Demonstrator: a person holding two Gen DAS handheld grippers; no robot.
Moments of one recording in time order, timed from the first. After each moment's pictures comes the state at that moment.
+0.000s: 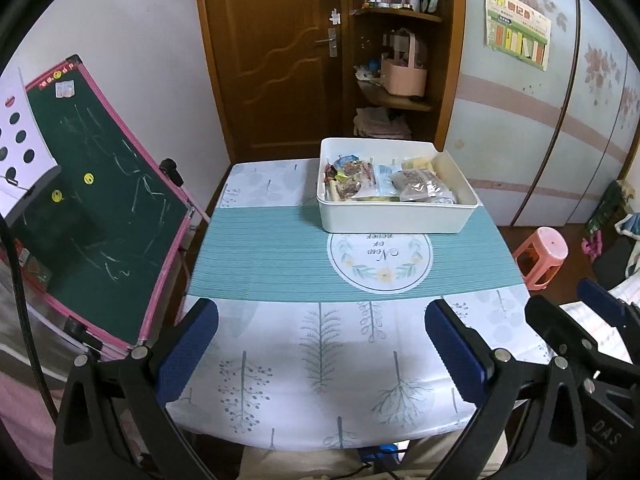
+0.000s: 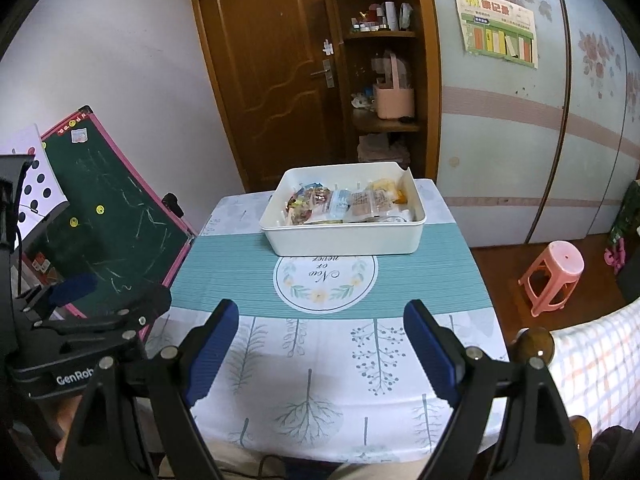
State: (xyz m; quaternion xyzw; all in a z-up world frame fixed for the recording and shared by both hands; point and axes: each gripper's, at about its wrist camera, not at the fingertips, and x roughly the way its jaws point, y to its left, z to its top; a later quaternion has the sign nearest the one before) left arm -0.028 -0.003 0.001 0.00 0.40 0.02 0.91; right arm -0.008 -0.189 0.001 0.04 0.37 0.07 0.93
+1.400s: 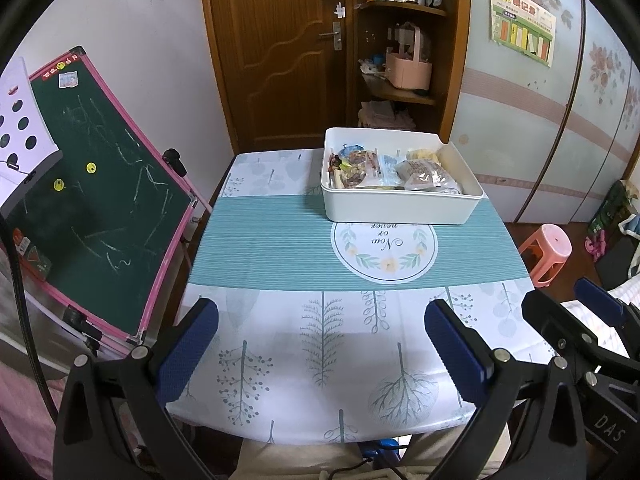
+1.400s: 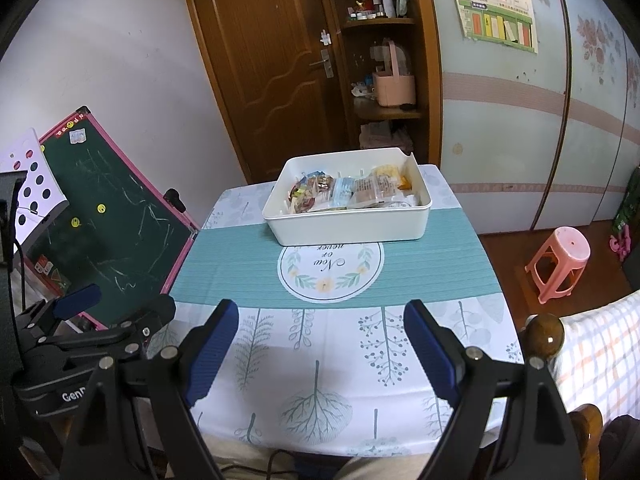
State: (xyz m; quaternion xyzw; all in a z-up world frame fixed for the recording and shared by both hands) left arm -0.034 -0.003 -0.012 -0.01 0.41 0.03 0.91; right arm -0.007 -0.183 -0.009 0.06 0.38 0.08 0.92
